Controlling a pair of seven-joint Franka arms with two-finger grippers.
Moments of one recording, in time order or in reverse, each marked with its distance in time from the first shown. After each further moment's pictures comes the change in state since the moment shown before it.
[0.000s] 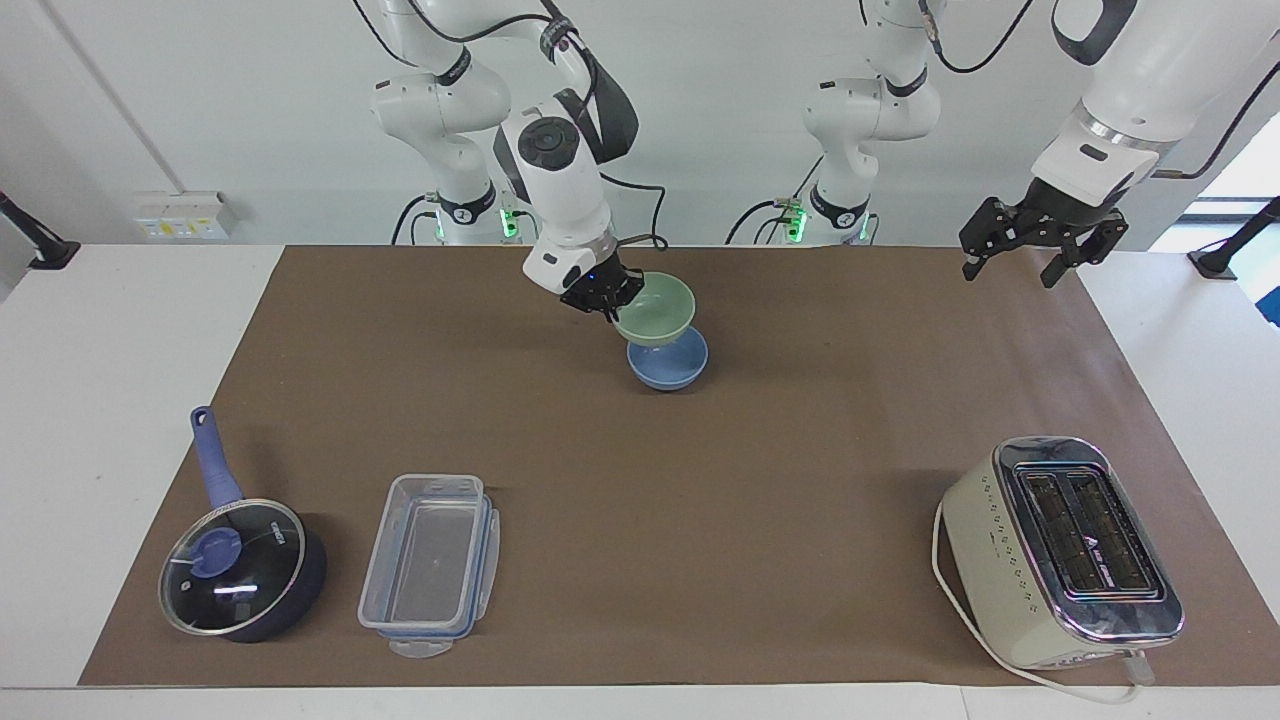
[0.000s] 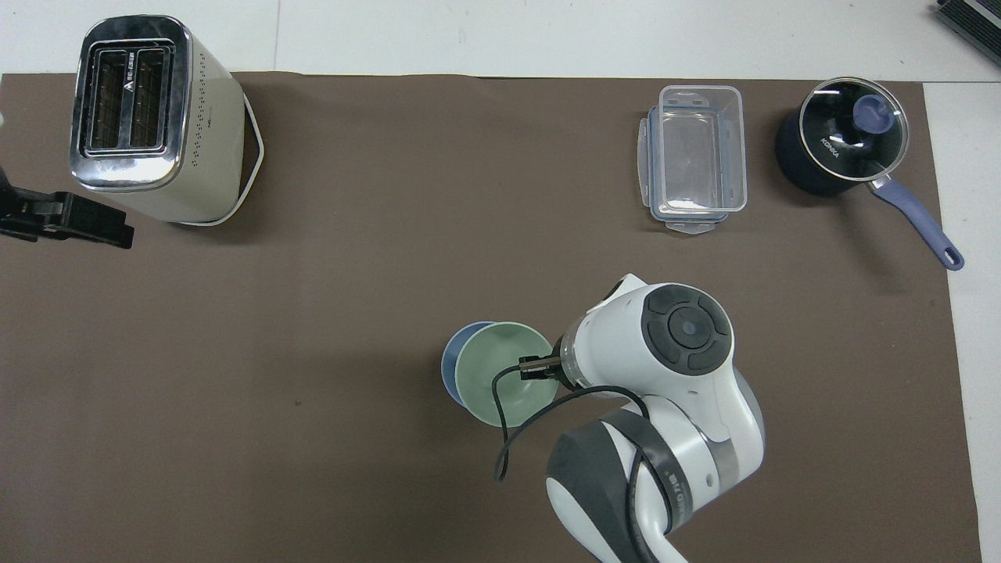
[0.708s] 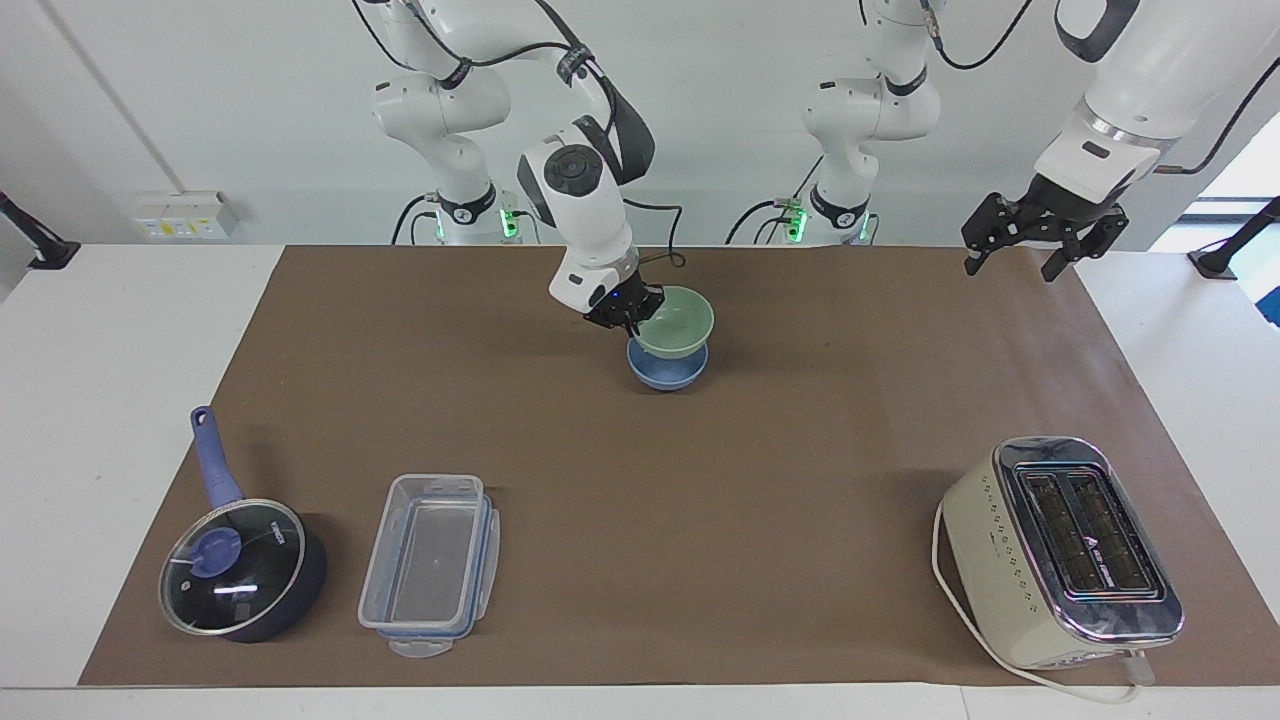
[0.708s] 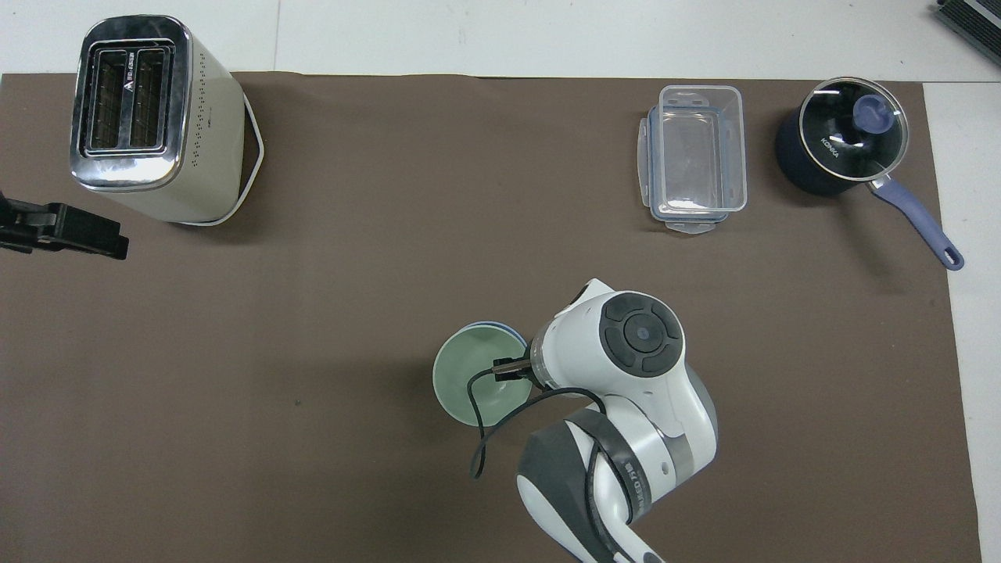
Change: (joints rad) left arm 0.005 -0.022 0.000 -0.027 0.000 -0.008 0.000; right arm 0.050 0.072 0.000 0.000 0.000 0.097 0.000
